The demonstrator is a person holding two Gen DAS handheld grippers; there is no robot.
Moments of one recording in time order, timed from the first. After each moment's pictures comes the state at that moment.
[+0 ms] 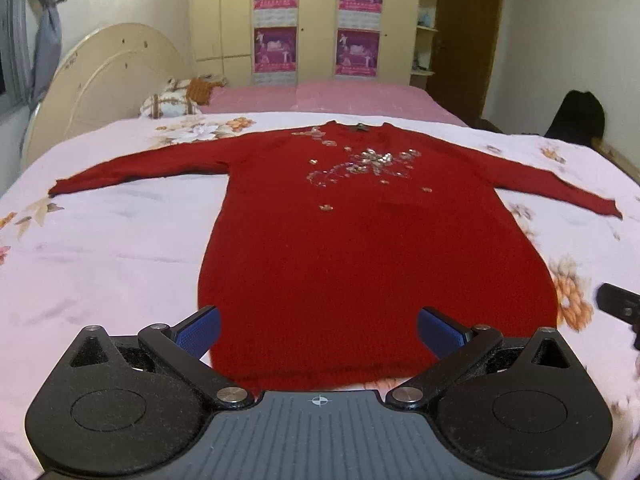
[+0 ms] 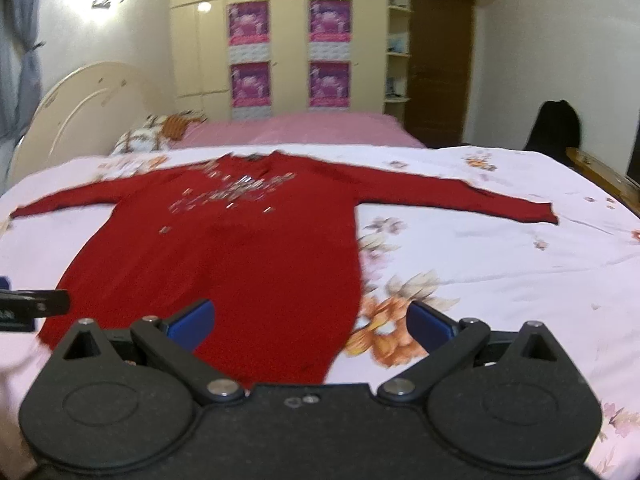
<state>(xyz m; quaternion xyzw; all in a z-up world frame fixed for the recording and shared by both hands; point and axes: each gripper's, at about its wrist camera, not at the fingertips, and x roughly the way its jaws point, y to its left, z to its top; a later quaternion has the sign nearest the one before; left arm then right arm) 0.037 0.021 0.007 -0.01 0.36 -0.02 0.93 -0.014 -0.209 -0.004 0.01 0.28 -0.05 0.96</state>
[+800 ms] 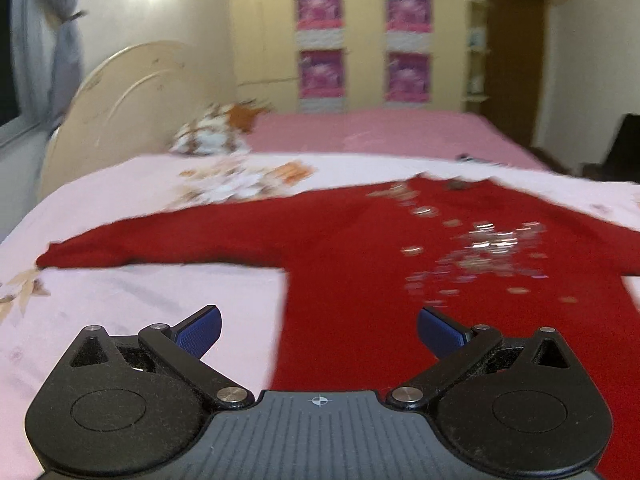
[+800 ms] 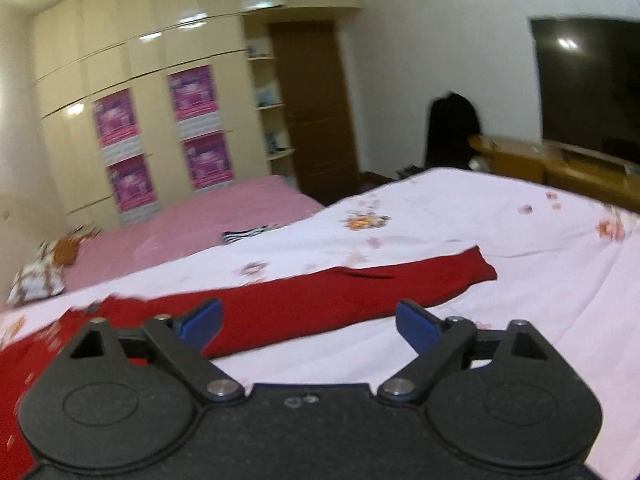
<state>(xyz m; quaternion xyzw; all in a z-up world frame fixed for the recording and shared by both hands) 0.245 0.067 -0.031 0.01 0.33 0.06 0.94 0.152 -0.418 -0.009 0.15 0.18 -0.22 0.95</state>
